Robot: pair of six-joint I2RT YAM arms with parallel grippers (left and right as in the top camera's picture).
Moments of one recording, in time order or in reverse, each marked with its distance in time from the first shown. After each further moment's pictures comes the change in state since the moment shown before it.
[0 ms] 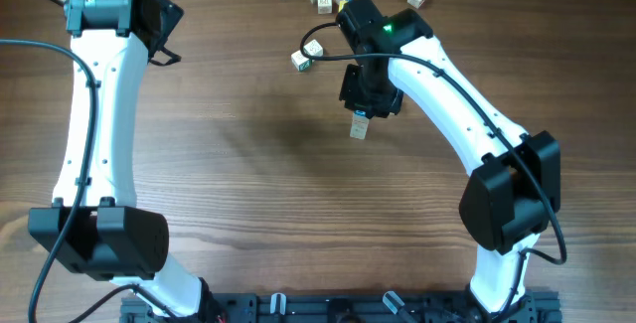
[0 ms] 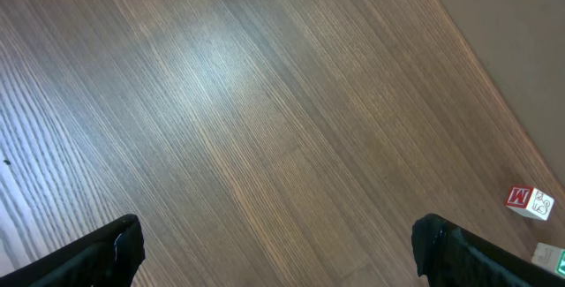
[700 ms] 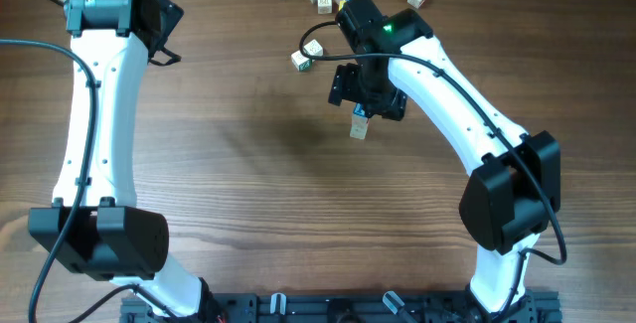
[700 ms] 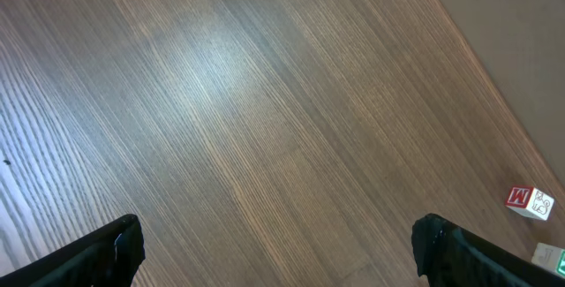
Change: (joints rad) left arm 0.000 0.000 0.000 0.000 0.000 0.000; right arm 0.000 0.000 0.000 0.014 -0.004 -0.008
